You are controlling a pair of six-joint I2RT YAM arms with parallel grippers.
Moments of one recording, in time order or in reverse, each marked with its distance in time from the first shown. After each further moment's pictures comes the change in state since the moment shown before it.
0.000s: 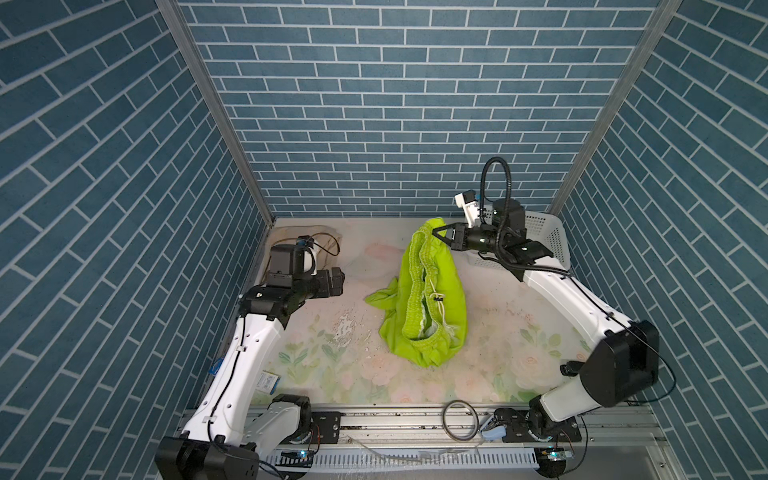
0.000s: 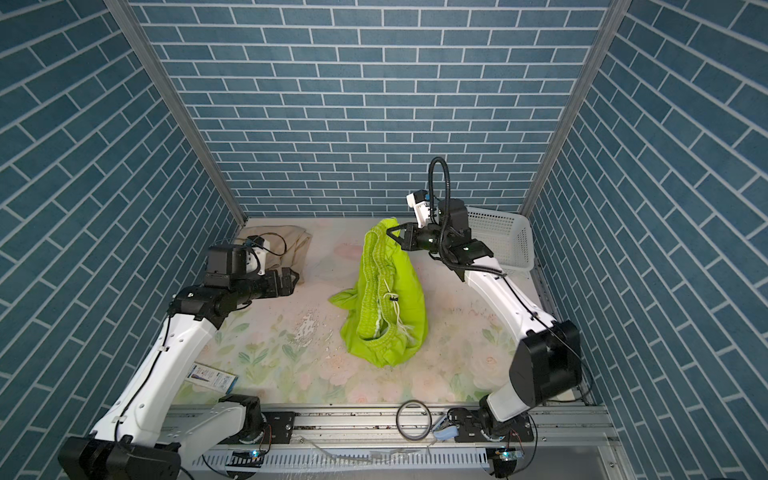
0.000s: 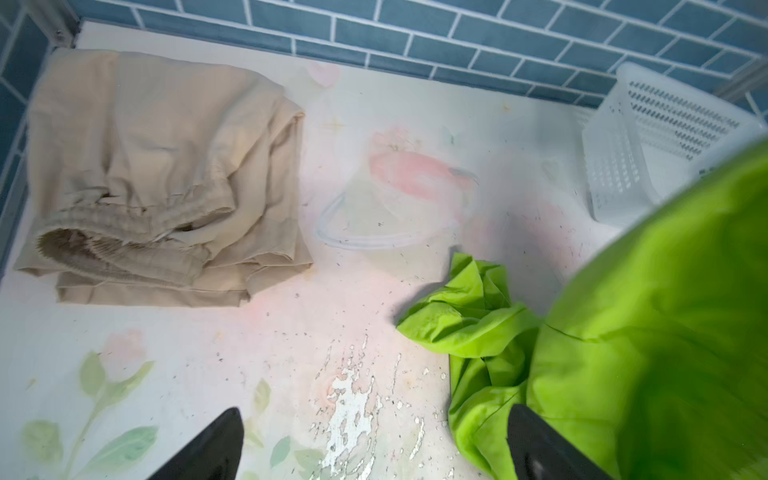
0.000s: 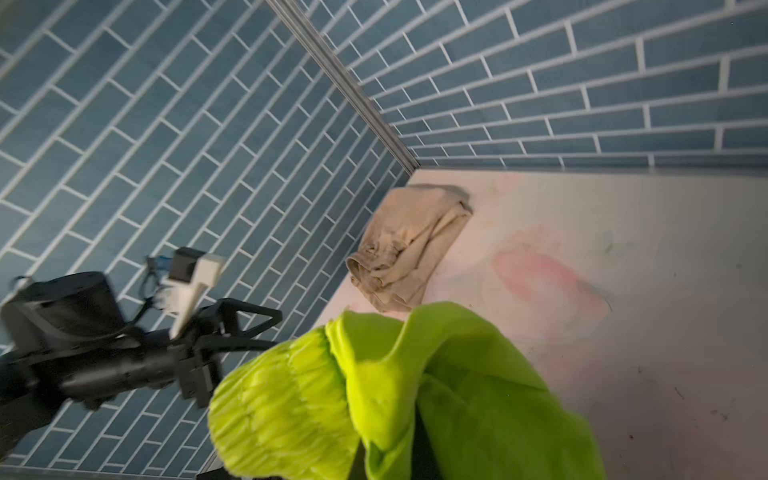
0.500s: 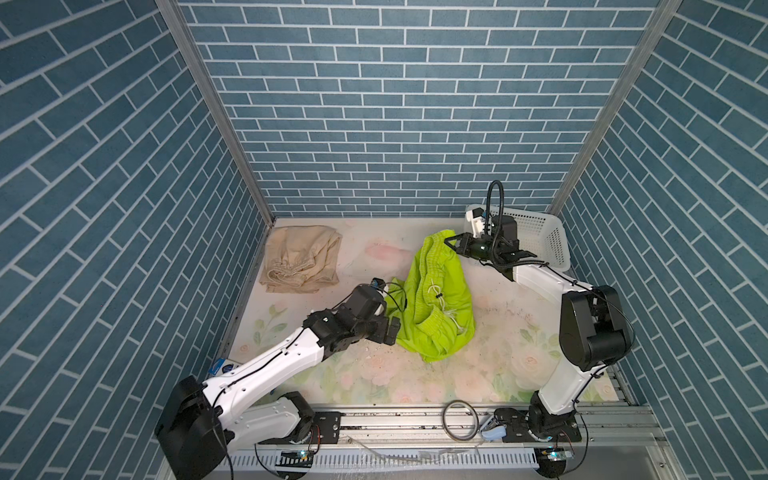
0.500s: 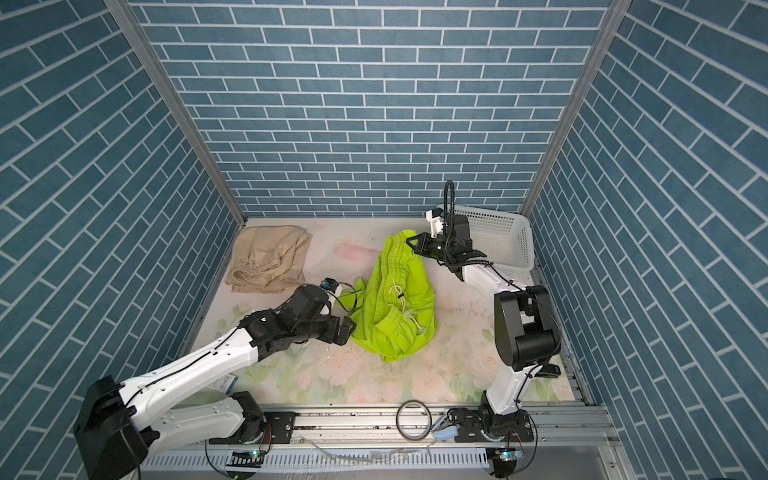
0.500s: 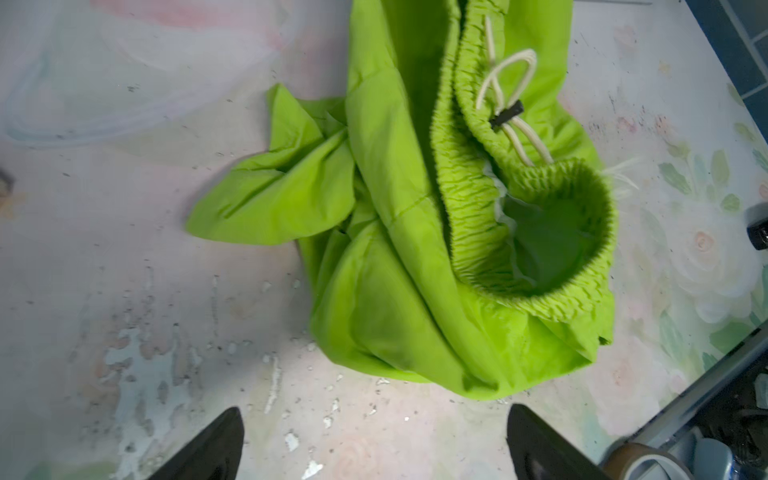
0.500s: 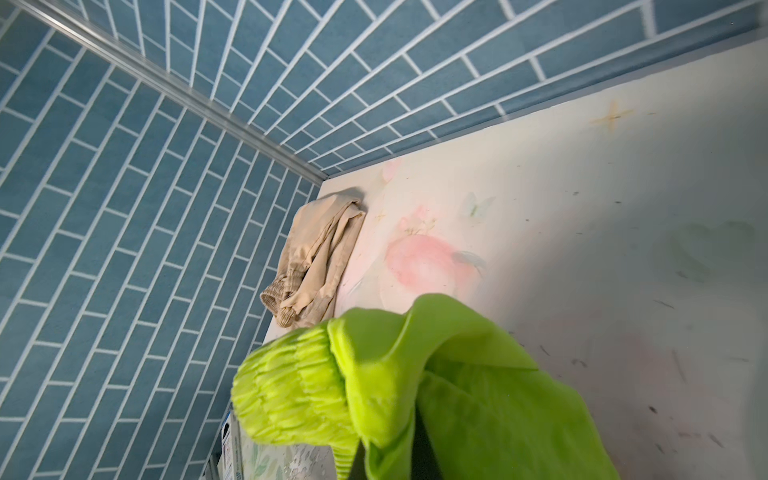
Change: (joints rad) left arm -0.649 0.102 -0.224 0.201 -0.208 -0.241; right arm -0.142 0.148 -0.166 0.233 0.052 0.094
